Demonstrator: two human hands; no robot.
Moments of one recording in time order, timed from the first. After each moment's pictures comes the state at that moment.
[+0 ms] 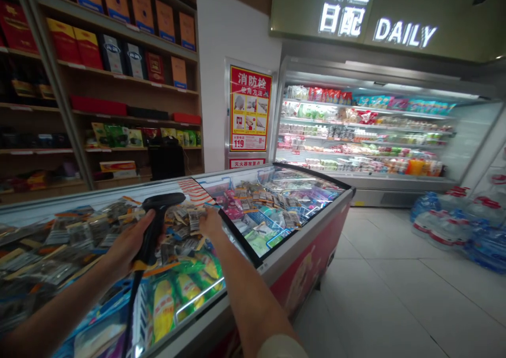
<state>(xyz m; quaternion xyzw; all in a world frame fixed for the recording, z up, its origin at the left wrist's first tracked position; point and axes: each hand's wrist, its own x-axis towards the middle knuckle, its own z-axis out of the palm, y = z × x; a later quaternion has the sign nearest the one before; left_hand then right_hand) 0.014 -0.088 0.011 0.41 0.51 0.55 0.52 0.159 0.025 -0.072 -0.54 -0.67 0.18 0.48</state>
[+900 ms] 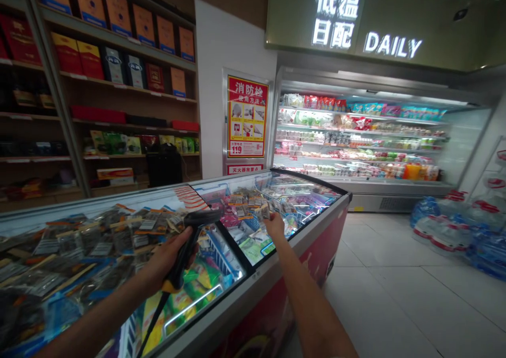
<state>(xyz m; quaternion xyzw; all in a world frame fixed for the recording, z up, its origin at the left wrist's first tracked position) 0.081 -0.104 -0.006 0.48 0.44 0.48 0.59 0.360 -0.004 -0.070 -0.73 -0.46 0.14 0.49</state>
